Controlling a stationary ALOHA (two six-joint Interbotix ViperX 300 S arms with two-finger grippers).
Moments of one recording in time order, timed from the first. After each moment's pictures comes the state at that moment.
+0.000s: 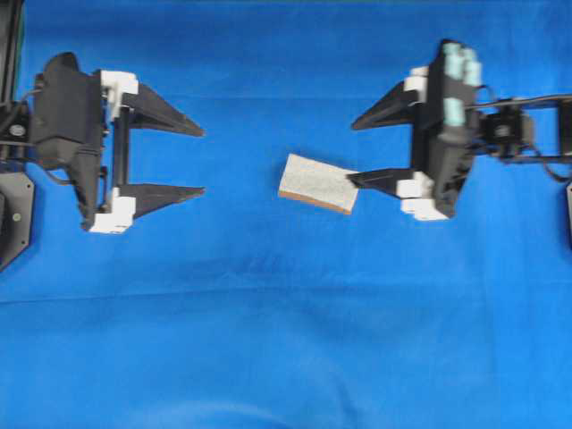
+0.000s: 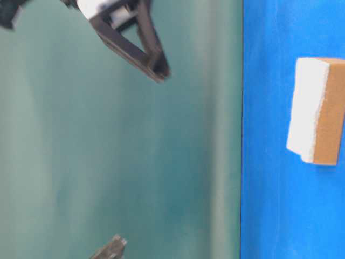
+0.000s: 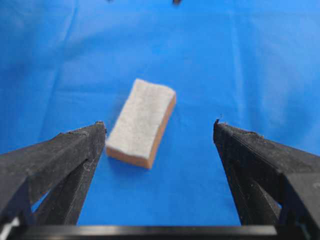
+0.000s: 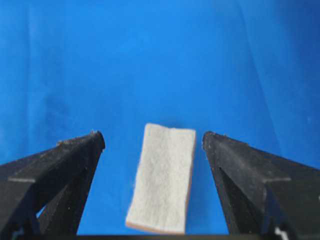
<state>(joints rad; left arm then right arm) 0.05 -0.62 0.95 -0.03 -0.05 0.06 -0.10 -0.38 0.80 -0.15 0.06 0.20</state>
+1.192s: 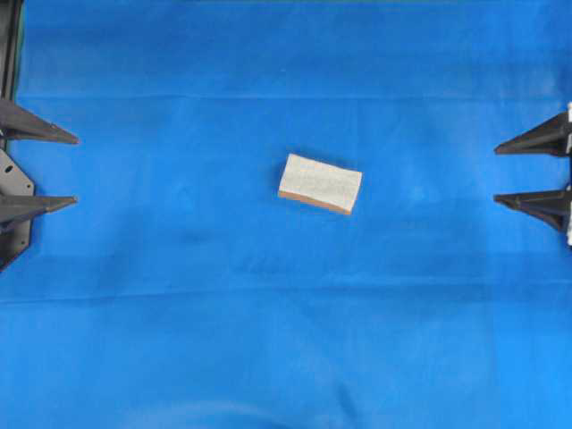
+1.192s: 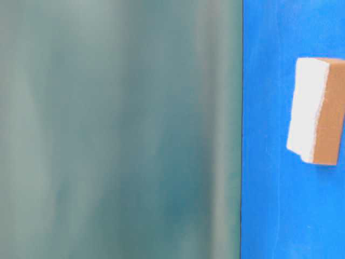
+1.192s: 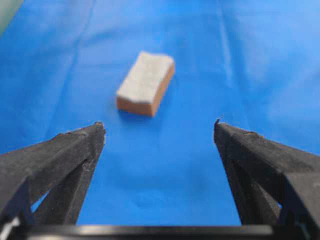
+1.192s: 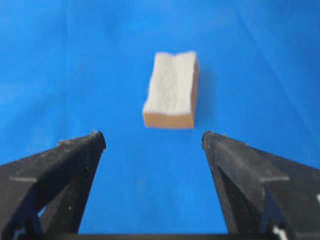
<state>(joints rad) 0.05 -1.36 1.33 -0.03 0.15 0.07 -0.10 -1.13 1.43 -0.03 -0.03 0.23</state>
